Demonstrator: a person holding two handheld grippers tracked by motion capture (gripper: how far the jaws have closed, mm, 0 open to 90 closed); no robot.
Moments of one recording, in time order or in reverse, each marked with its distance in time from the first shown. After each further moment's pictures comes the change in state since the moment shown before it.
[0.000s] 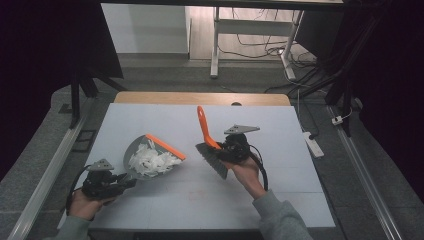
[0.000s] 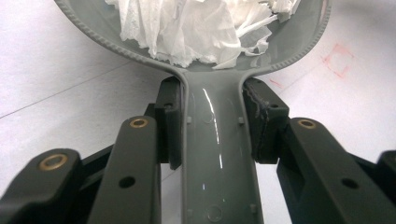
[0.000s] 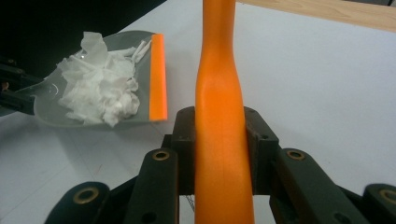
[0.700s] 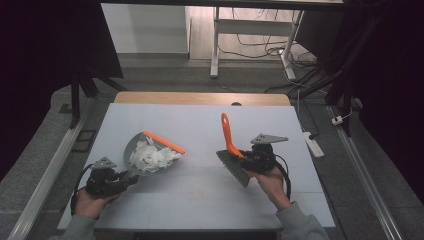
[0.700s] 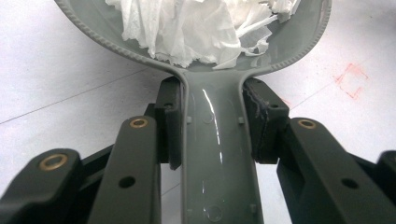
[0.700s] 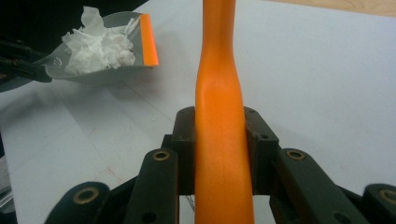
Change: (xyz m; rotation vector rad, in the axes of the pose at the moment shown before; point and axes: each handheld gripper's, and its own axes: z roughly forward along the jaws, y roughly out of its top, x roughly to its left) left arm -0.005 0.005 0.007 -0.023 0.046 -0.045; right arm -0.028 -0.036 -0.056 -0.010 -0.015 0.029
